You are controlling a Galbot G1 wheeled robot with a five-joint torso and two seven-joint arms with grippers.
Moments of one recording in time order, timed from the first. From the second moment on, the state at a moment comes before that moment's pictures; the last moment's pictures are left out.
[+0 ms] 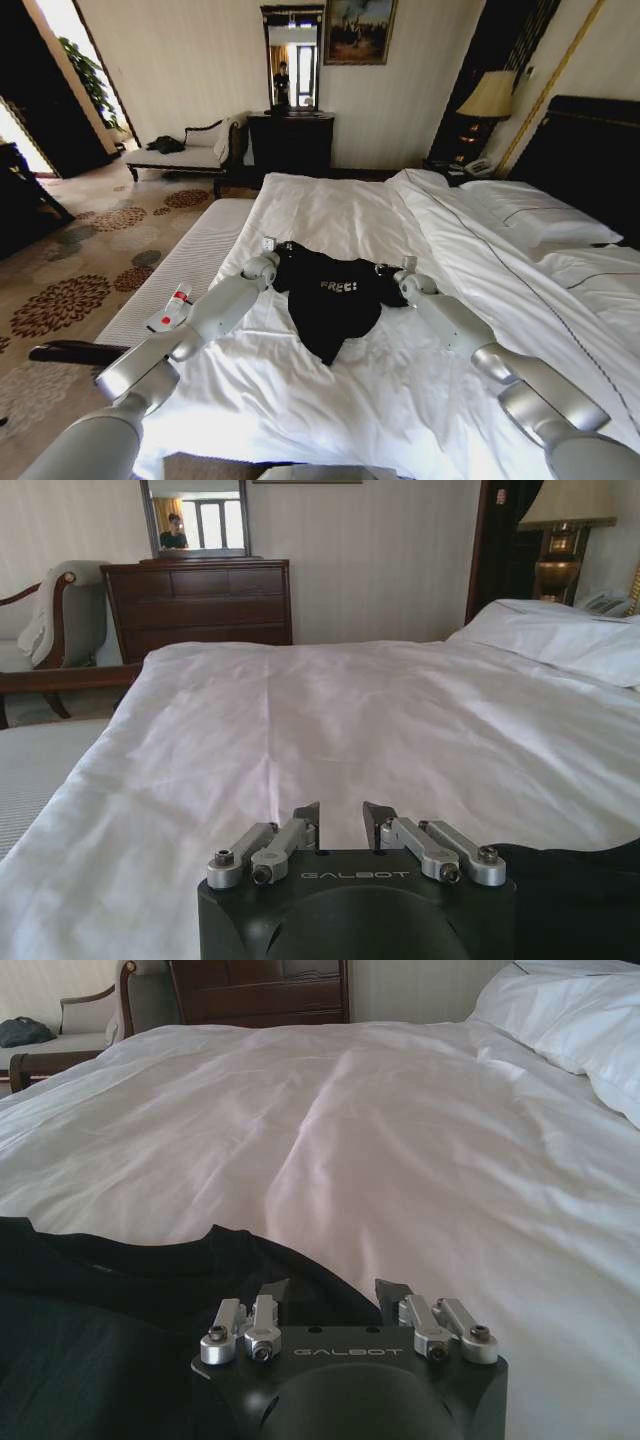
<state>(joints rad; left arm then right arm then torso) 0.21 -1.21 0.36 -1.07 -0.85 0.24 -0.22 -0.36 0.97 -0.20 0.95 0.96 -0.24 0.06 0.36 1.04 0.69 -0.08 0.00</state>
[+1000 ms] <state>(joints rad) 0.93 -0.73 0.02 -1.88 -0.75 0.21 -0.25 -1.24 0.72 0.46 1.86 0.76 -0.25 0.07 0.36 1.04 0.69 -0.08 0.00</state>
